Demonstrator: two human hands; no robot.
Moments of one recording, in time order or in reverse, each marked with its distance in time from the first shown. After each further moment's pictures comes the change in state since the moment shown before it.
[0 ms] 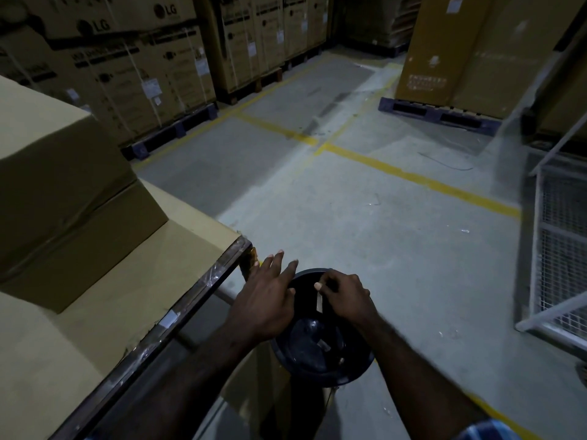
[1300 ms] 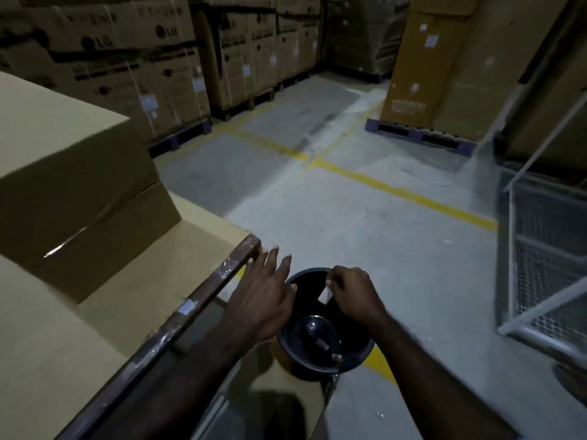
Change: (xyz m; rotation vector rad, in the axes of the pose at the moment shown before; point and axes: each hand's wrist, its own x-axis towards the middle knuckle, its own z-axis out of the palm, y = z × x) left_hand -0.050 -0.014 -0.020 0.062 0.081 0.034; right_hand -0.045 -0.031 -0.016 -0.146 0.094 -0.082
